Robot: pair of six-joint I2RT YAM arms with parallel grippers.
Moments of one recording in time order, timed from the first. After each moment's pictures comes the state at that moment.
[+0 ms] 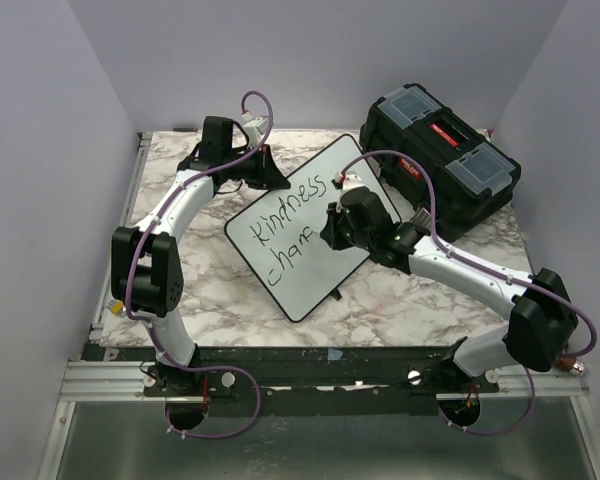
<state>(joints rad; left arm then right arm) -0.22 1.78 1.49 -0.36 0.84 -0.16 0.79 1.43 1.05 -0.22 0.15 0.39</state>
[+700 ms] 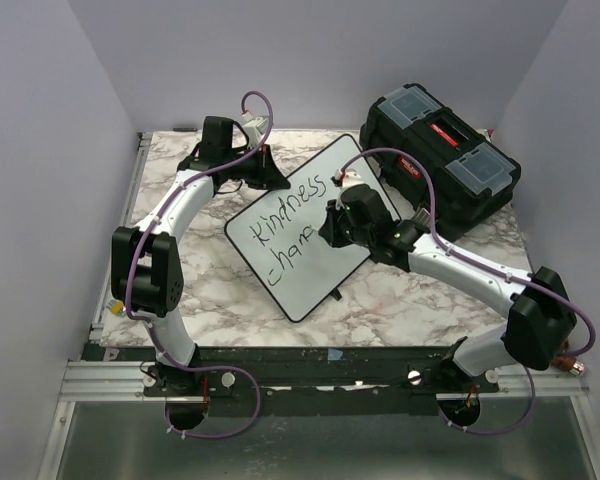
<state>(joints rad) -0.22 1.78 1.49 -0.36 0.84 -0.16 0.79 1.46 1.09 -0.22 0.12 0.39</state>
